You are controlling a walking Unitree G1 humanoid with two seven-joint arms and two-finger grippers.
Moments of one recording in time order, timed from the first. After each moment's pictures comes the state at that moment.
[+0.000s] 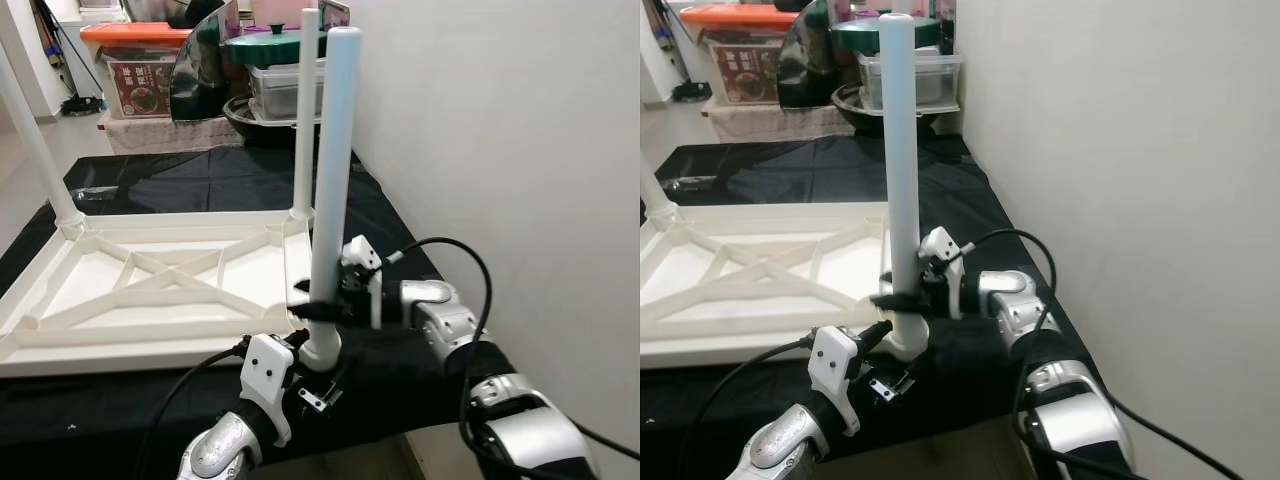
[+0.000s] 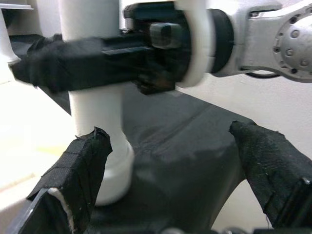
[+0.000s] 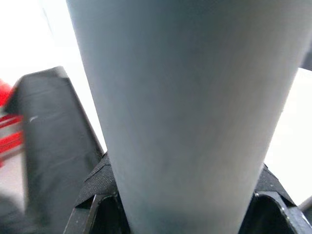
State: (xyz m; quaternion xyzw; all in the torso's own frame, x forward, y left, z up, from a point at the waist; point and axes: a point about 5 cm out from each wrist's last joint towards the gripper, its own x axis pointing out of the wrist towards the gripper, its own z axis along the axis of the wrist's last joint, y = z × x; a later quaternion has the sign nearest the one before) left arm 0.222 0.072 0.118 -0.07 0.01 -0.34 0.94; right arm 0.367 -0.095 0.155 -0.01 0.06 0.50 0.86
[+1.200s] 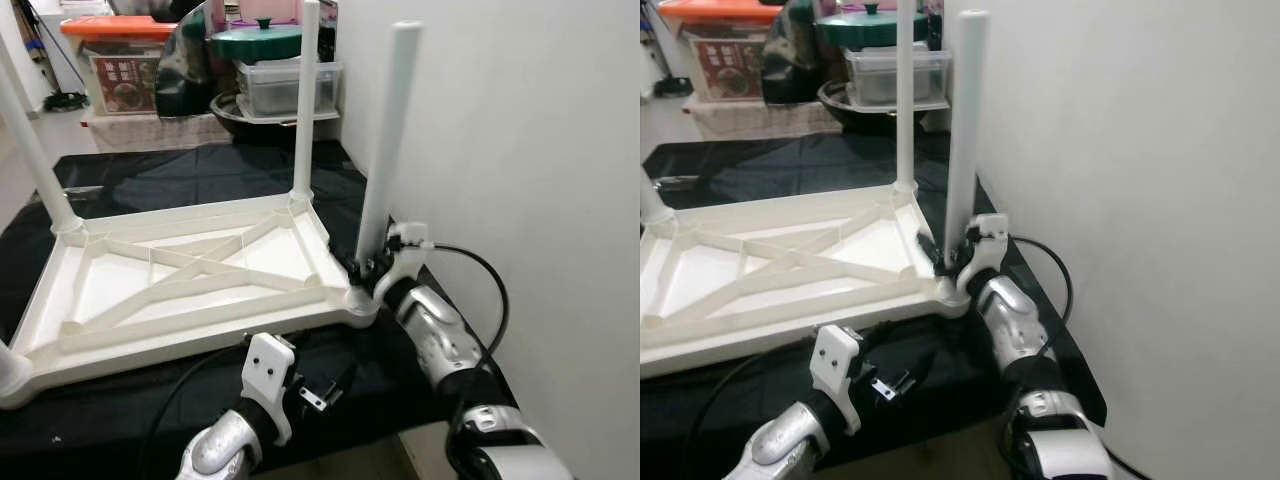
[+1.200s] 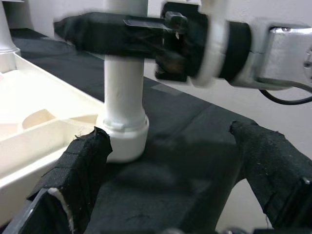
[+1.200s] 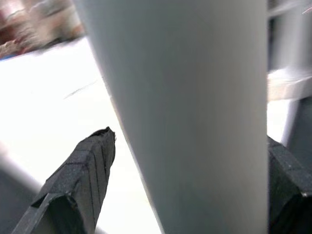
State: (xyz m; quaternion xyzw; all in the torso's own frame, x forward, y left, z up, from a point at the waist) left arm 0.226 0.072 0.116 -0.07 0.02 -0.34 0.94; right arm 0.353 -0.116 0.147 0.09 0.04 0.46 0.88
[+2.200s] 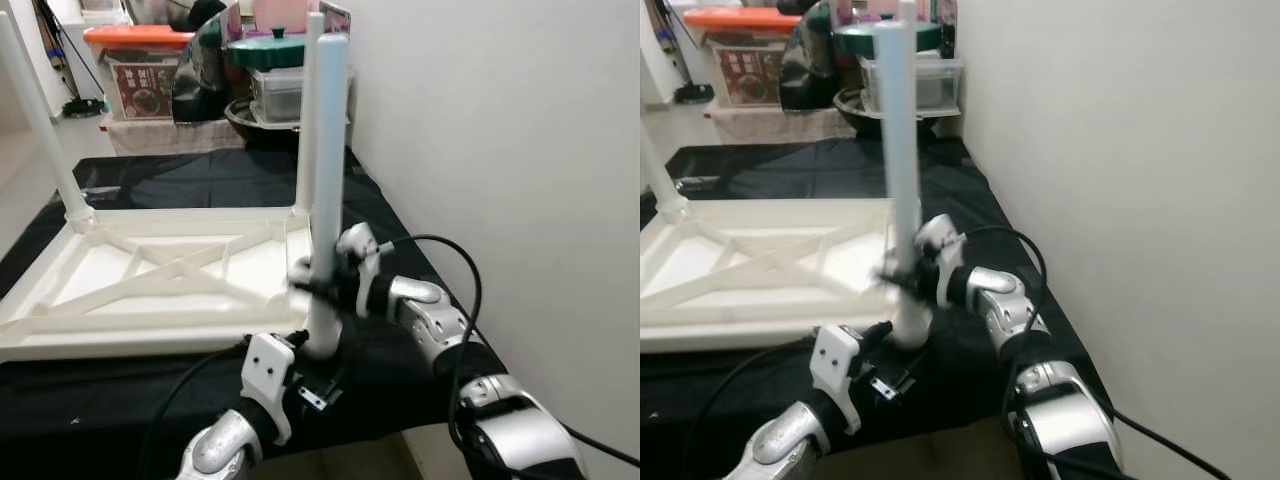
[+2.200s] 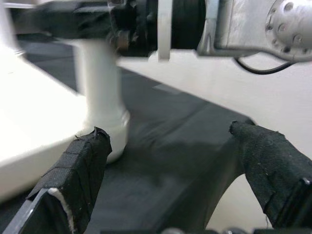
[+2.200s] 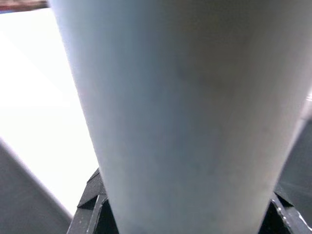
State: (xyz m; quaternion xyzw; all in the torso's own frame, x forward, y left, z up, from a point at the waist) left arm 0.225 0.071 0.115 -0.07 0.02 -0.34 0.94; right arm 0.388 -0.108 0.166 0.03 0.05 0.33 0.94
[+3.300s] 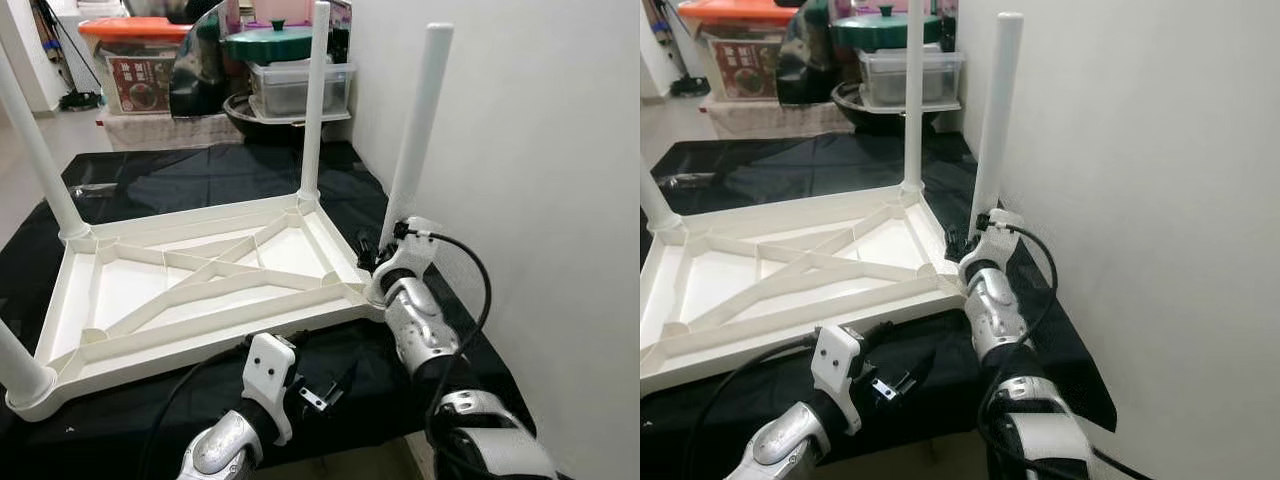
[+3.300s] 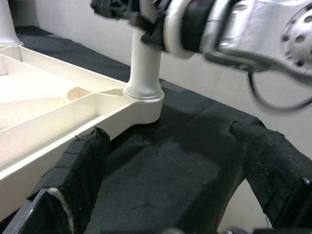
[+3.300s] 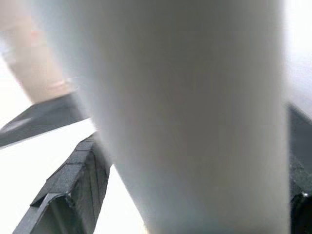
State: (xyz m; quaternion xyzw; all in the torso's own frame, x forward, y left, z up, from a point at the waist) left arm 0.226 0.071 0.115 -0.07 0.02 -0.34 0.94; right arm 0.387 -0.125 0.162 0.14 -0.01 0.14 0.98
